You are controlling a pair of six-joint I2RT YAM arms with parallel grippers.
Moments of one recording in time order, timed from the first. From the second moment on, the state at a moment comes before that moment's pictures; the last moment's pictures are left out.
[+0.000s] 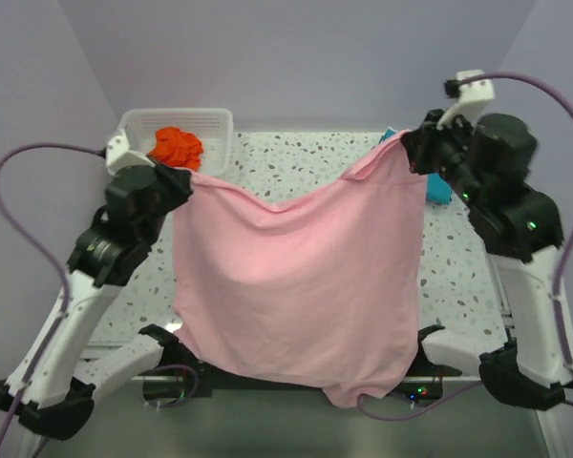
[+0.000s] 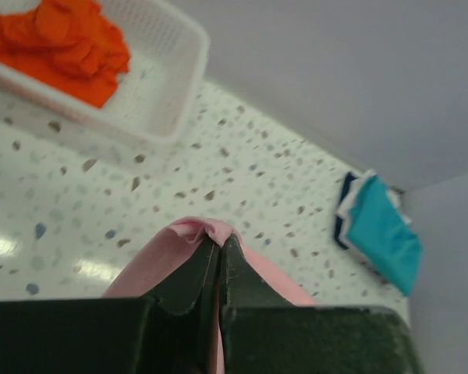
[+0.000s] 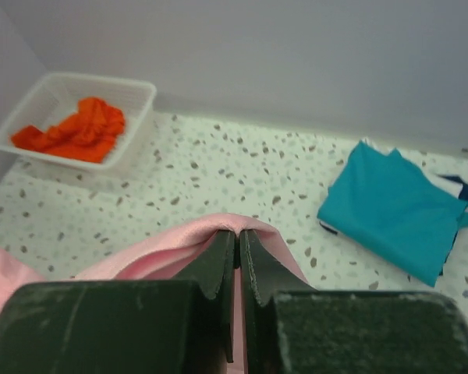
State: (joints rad) left arm -0.46 0.89 1.35 -0.63 -0.42 -0.74; right arm 0.39 1.14 1.90 -0.87 0.10 0.13
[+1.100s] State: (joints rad) left arm -0.17 1.82 1.14 -0.22 -0.26 -0.74; right arm 0.28 2.04 1.78 -0.56 0.21 0.13
